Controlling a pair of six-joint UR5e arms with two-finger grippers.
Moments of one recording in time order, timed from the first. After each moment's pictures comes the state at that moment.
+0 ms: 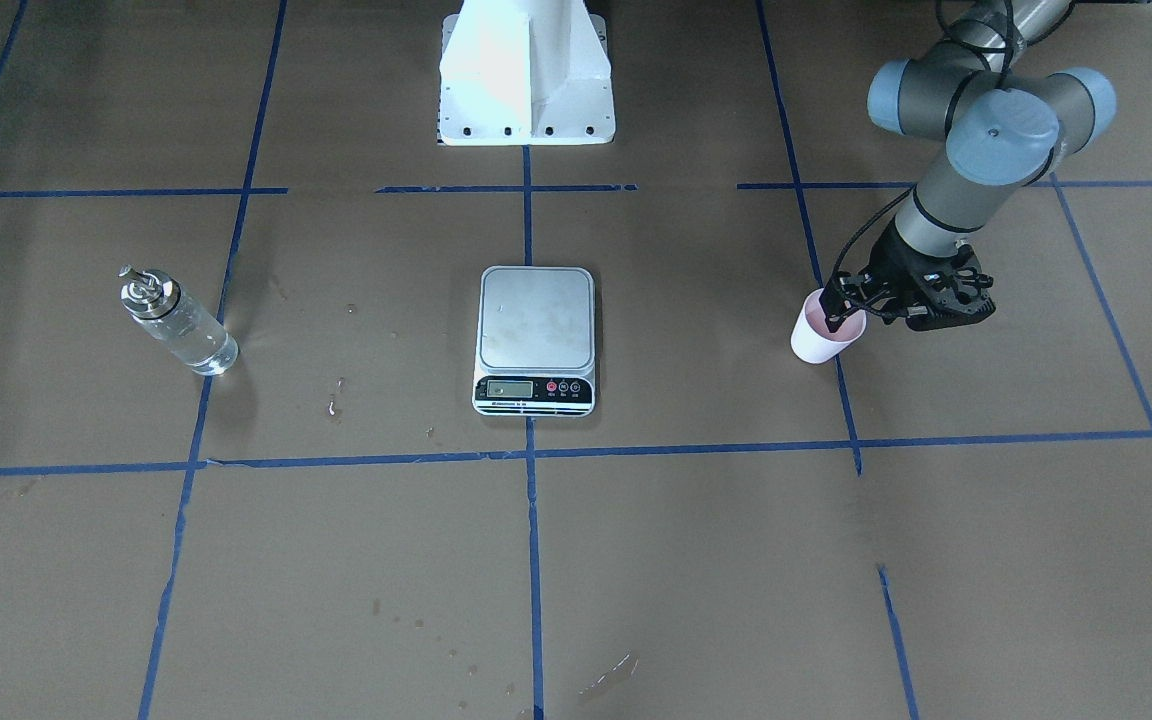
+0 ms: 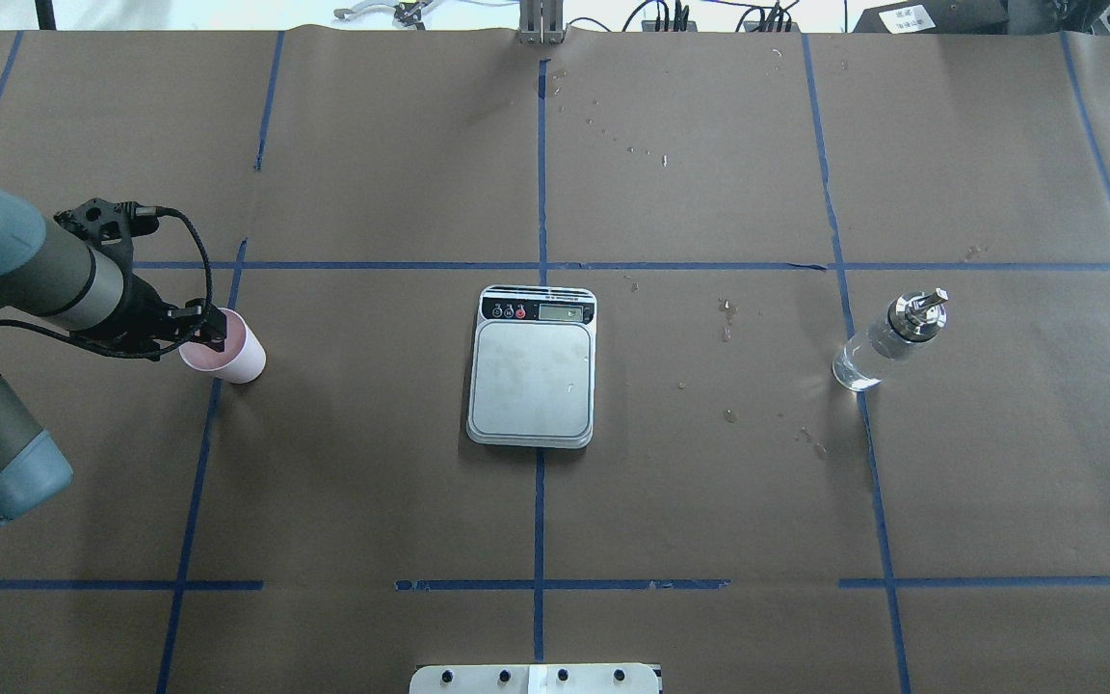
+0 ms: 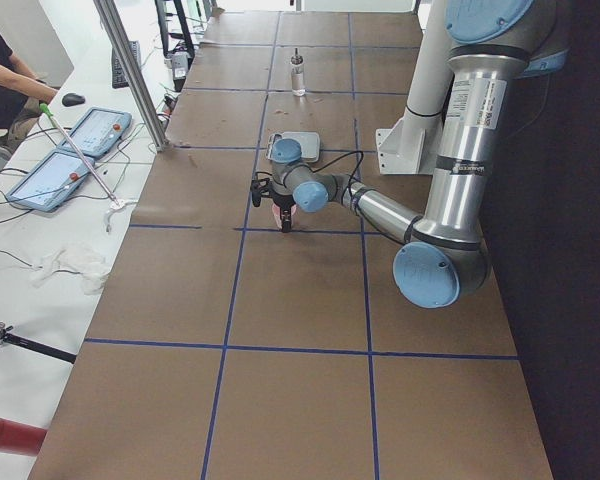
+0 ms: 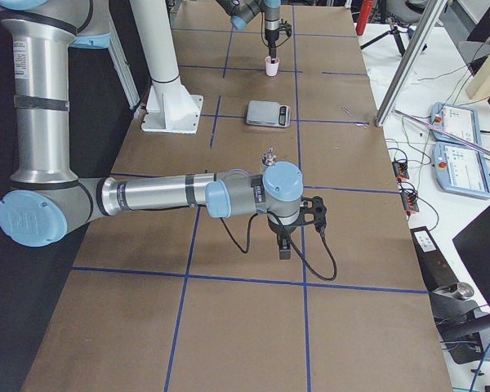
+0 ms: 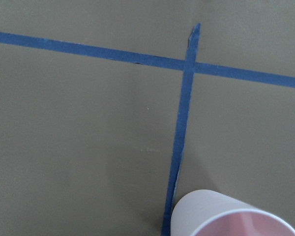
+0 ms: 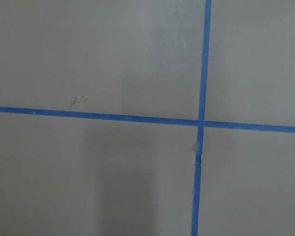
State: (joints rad) left arm -0.78 -1.73 -1.78 -1.92 -2.05 -1.14; right arm 1.55 -1.62 1.75 -1.51 2.41 0.09
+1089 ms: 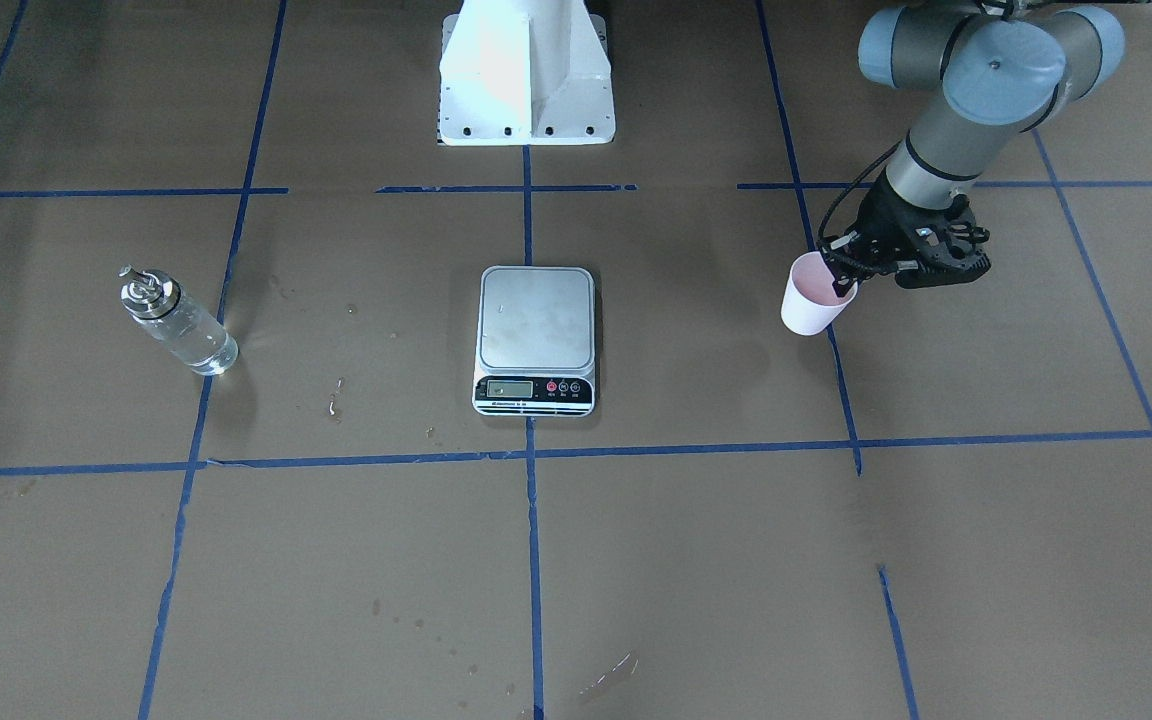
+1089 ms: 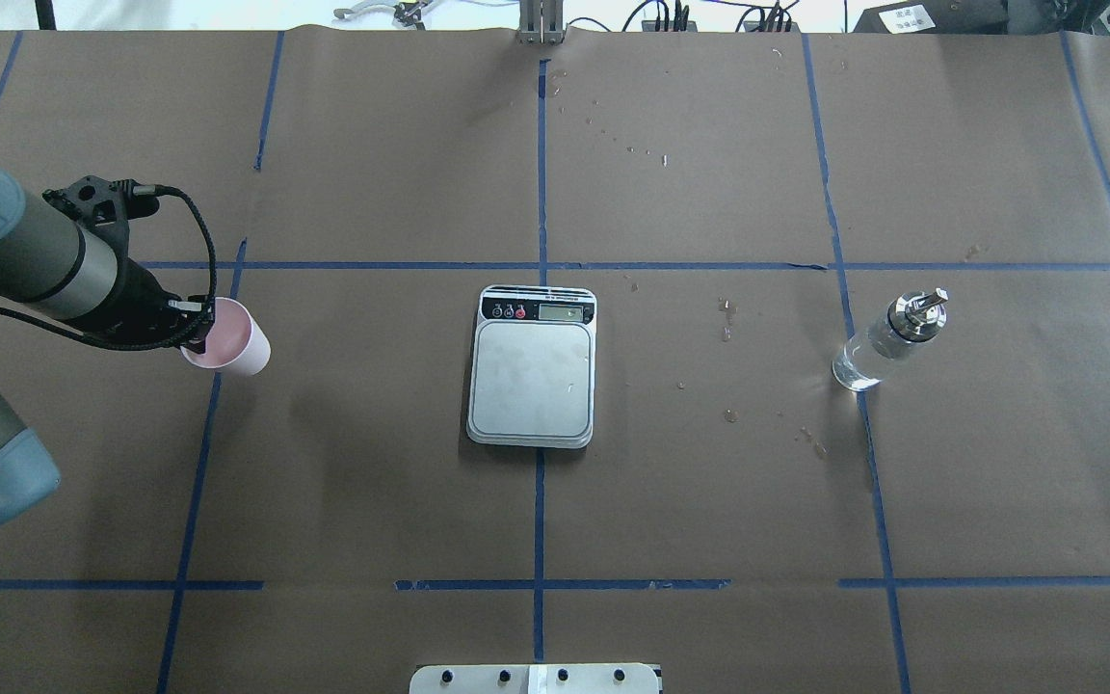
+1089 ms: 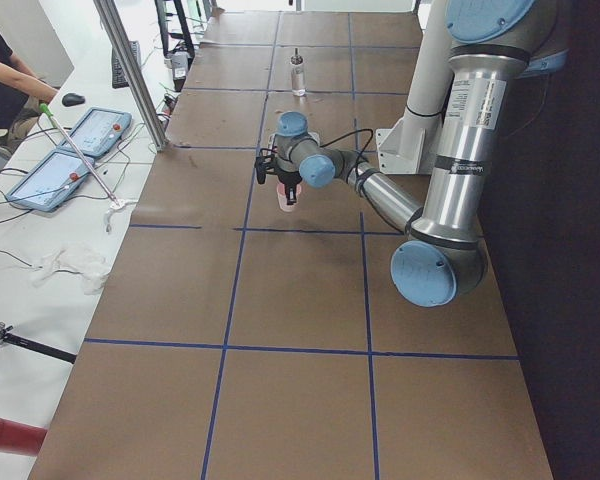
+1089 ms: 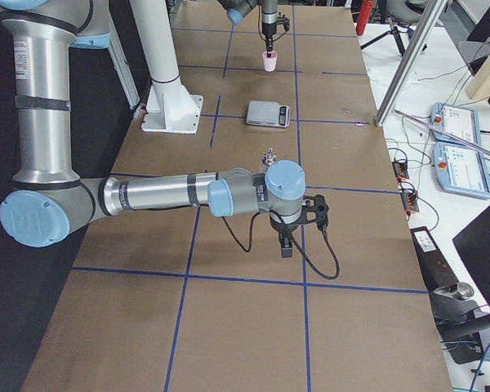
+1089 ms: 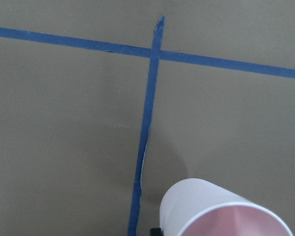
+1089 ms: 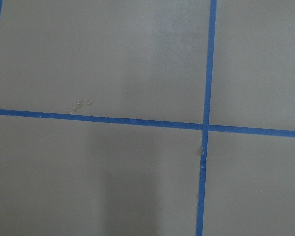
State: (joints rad) left arm -0.80 -1.78 -1.96 -1.69 -2.07 -1.14; right arm 1.55 -1.61 1.74 -1.51 2.42 0.09
